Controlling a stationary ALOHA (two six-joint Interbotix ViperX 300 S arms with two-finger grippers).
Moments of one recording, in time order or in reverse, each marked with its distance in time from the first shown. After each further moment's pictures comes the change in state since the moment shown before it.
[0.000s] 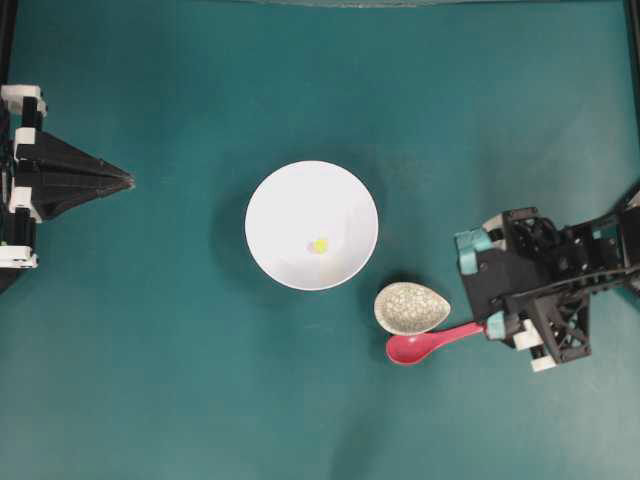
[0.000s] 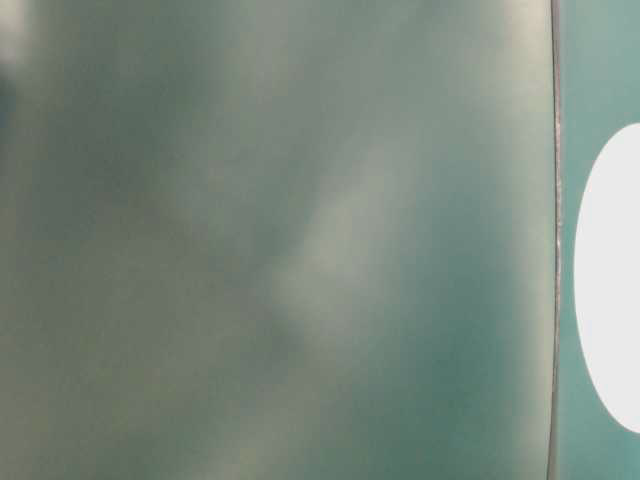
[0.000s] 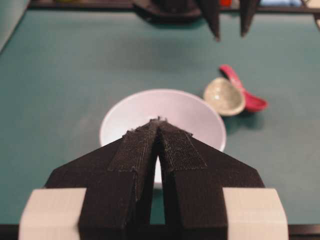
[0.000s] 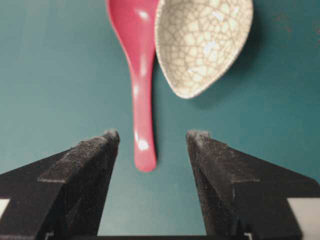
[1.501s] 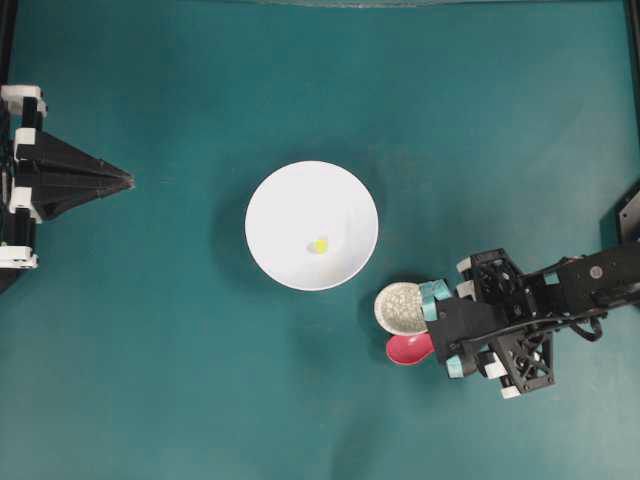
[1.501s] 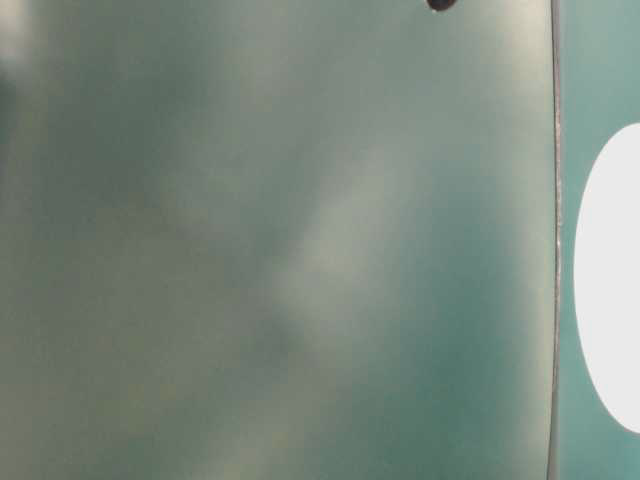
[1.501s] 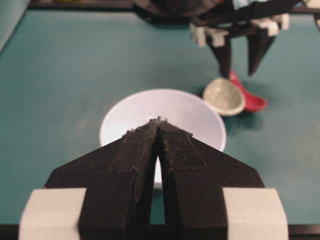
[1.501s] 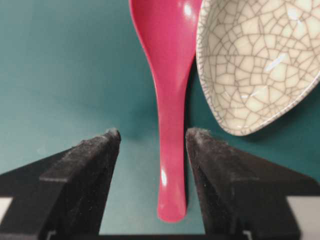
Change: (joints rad) left arm 0.000 0.000 0.000 0.000 0.000 0.000; right arm 0.086 0.258 0.026 0.006 -0.221 0.043
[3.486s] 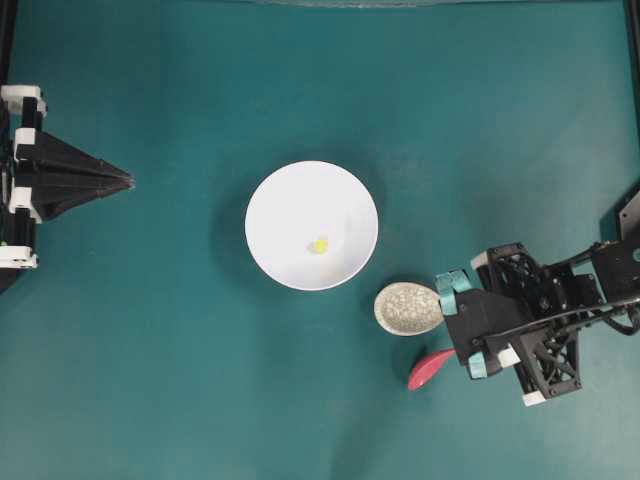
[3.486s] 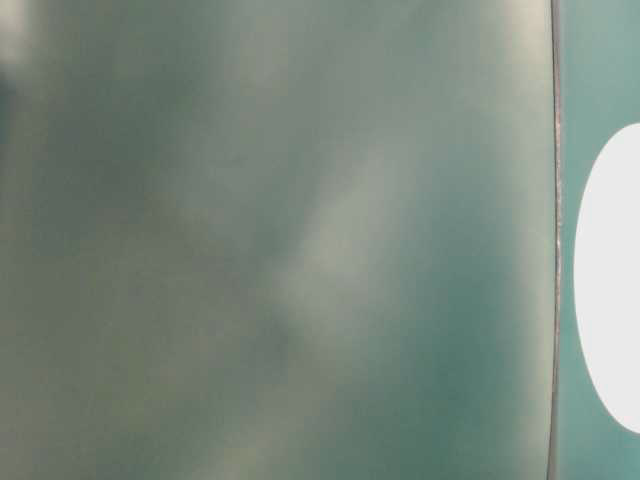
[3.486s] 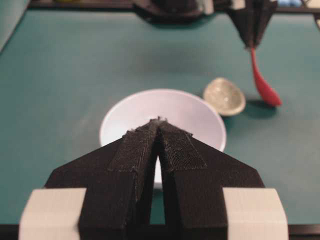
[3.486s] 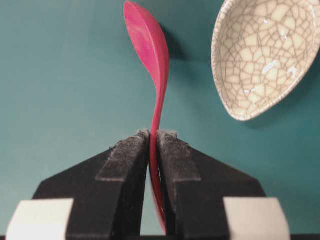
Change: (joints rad) left arm -0.002 0.002 0.002 0.000 0.000 0.000; right arm 0.002 -0.164 -0.072 0.029 0.201 0.002
